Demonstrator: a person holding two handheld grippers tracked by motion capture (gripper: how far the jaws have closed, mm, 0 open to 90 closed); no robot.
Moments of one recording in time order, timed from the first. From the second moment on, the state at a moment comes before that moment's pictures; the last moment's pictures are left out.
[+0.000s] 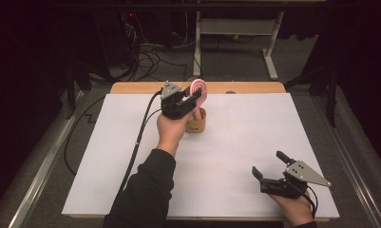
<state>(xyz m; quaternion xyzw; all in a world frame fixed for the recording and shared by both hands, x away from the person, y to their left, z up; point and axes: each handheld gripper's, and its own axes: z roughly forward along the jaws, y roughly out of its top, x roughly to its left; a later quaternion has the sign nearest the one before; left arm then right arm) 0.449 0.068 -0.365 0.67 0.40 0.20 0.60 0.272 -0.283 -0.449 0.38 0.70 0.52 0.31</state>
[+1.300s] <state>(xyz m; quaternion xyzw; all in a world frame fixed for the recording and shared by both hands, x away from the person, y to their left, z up) 0.455 0.084 -0.364 0.68 0.40 0.22 0.57 0.272 -0.283 -0.449 0.38 0.70 0.52 0.31</state>
